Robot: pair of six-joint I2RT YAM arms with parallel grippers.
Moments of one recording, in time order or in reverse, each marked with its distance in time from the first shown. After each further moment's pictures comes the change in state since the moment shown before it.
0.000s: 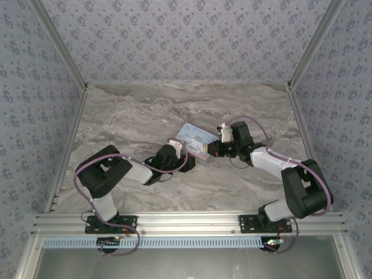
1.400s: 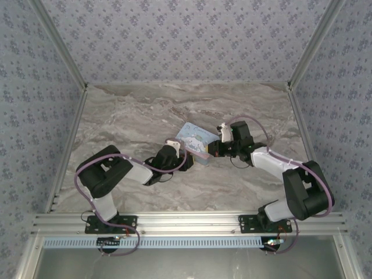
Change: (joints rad) left arm -0.006 -0.004 -0.001 -0.016 -0.053 -0.090; right arm 0.006 -0.035 0.010 -0.039 0.035 -0.041
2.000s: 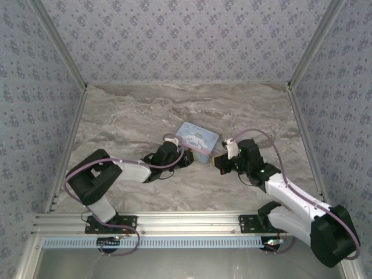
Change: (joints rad) left arm -0.008 -0.104 0.058 -0.188 -0.007 -0.173; right arm 0.124 -0.449 -0.256 -0.066 0.198 -0.154
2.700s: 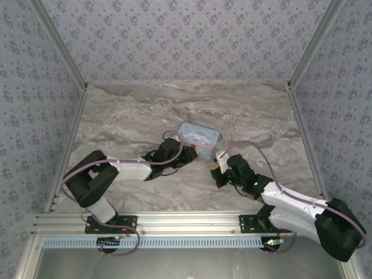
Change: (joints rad) left arm -0.014 -0.028 0.056 -0.038 0.031 -0.235; right arm 0.231 0.017 -0.133 0.135 0.303 -0.087
